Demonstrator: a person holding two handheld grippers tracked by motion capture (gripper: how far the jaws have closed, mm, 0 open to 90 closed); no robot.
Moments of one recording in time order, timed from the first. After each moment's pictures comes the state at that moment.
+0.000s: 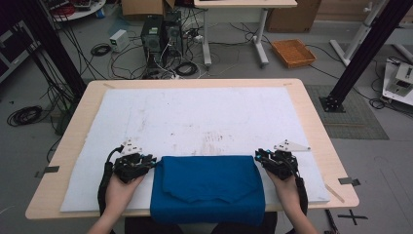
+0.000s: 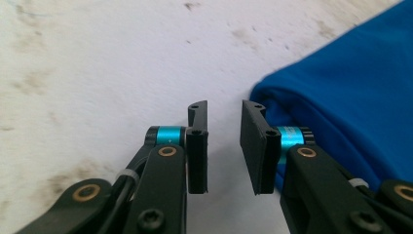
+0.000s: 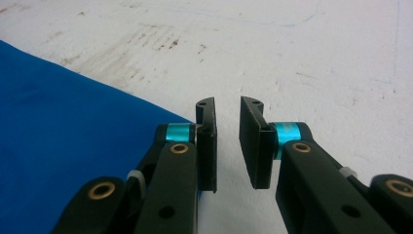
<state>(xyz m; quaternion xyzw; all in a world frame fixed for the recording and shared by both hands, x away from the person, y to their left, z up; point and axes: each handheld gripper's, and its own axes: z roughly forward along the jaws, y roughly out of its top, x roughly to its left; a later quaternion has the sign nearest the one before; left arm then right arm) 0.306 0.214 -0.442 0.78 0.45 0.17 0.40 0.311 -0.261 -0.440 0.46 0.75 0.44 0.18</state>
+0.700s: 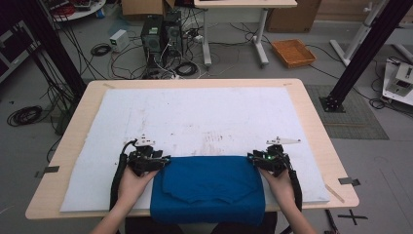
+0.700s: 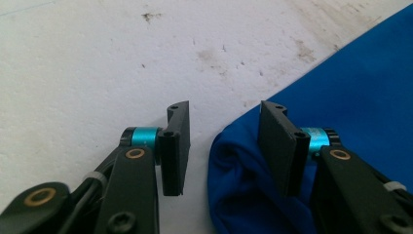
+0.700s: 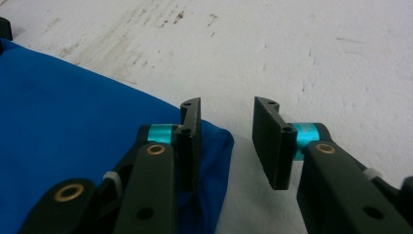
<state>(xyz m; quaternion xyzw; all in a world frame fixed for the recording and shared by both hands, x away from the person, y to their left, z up) 0.329 0.182 -0.445 0.79 0.45 0.12 0.39 0.332 -0.249 -0.451 0.49 0.76 0.42 0.10</state>
